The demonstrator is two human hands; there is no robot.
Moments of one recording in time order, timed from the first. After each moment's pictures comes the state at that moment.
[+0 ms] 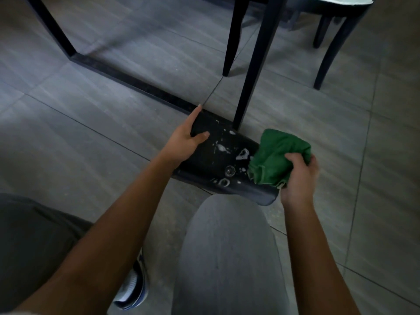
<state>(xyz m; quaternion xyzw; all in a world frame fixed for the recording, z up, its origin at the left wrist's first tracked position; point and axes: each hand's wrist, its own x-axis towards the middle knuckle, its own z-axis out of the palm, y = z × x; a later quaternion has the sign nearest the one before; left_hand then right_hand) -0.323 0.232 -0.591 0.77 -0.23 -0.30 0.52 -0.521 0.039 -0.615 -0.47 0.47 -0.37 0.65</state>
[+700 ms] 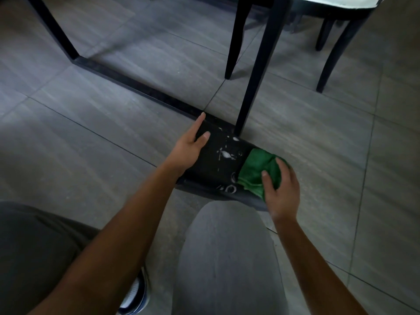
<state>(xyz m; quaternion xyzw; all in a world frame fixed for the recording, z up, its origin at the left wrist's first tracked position) -0.325 0.229 -0.601 0.76 -0.18 -0.33 0.54 -0.538 0.055 -0.678 -0.85 0.39 -0.18 0.29</state>
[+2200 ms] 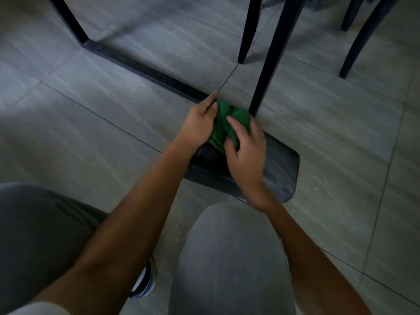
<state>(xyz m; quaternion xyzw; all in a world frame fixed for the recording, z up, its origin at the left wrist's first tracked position) -0.317 0.205 -0.589 0.79 -0.18 -0.24 0.53 -0.430 0.109 -0.651 -0.89 0.20 -0.28 0.29</state>
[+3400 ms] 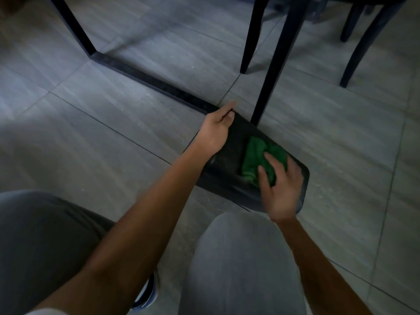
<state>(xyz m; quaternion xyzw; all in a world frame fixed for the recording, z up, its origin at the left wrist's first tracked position) -0.317 0.186 -0.595 0.76 -0.20 -0.27 0.56 -0.507 0.080 -0.683 -0.89 0.25 -0.30 0.22</state>
